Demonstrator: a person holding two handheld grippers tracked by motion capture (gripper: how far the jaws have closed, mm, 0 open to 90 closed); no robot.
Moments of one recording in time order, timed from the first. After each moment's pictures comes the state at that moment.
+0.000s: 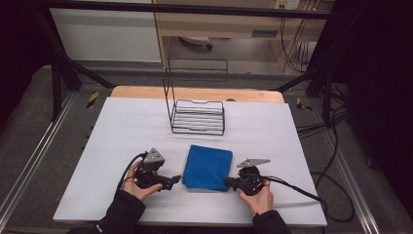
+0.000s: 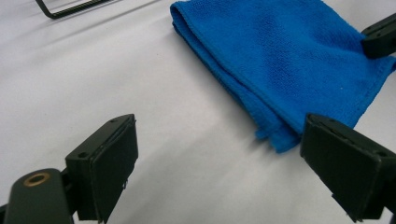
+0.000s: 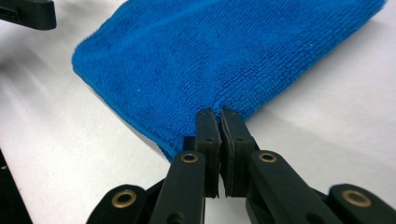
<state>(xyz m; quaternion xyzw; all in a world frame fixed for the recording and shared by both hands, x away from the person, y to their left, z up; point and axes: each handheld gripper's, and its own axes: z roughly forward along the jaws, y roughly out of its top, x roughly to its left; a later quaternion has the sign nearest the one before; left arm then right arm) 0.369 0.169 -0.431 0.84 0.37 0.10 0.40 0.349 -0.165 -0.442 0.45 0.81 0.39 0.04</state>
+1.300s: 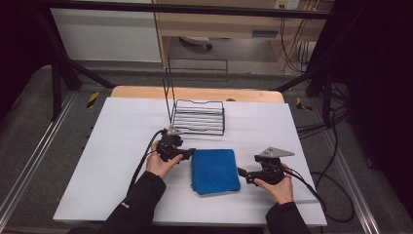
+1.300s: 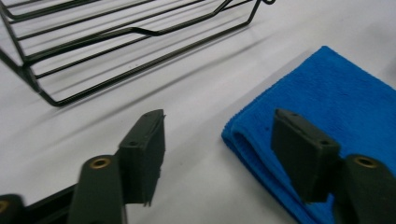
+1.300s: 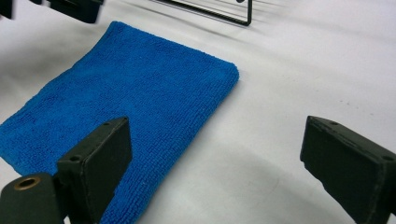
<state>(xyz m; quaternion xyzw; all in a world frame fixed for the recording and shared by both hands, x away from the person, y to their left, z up) 0.448 0.115 -0.425 0.82 0.41 0.12 0.39 0.376 -0.222 -0.437 0.43 0.78 0.44 0.14</state>
